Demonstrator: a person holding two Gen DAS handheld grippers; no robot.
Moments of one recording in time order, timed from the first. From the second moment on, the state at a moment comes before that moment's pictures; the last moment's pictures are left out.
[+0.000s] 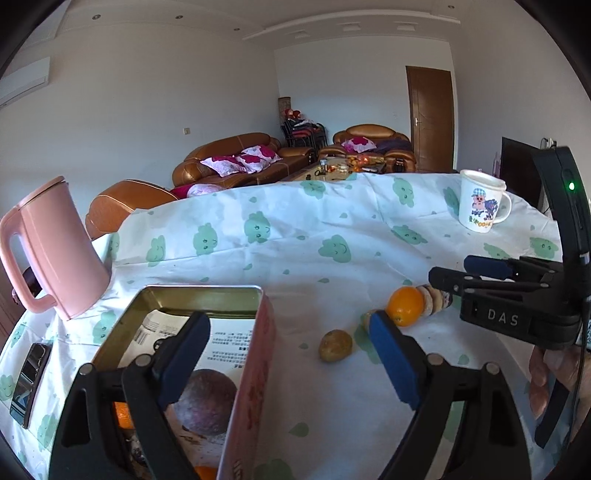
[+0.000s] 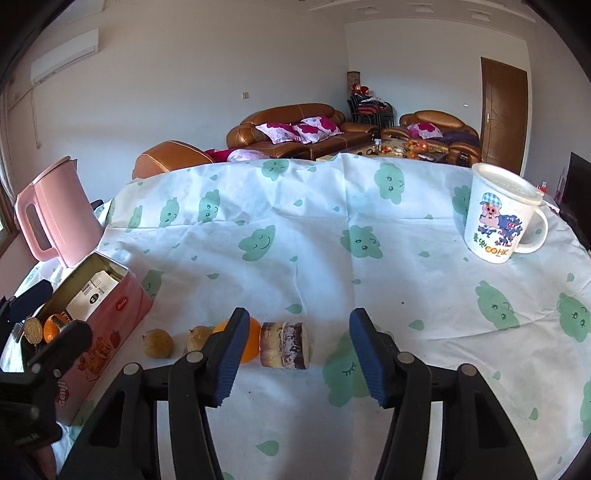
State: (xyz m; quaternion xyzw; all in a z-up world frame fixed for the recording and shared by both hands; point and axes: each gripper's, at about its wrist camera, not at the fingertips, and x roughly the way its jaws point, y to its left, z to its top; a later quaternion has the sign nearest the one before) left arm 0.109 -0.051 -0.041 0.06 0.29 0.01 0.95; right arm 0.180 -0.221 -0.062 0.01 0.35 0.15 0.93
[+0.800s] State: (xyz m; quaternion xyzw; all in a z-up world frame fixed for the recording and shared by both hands) left arm 0.162 -0.084 -0.086 0.08 0.42 -0.09 0.90; right arm 0.187 -0.221 -0.079 0.03 0.39 0.17 0.90
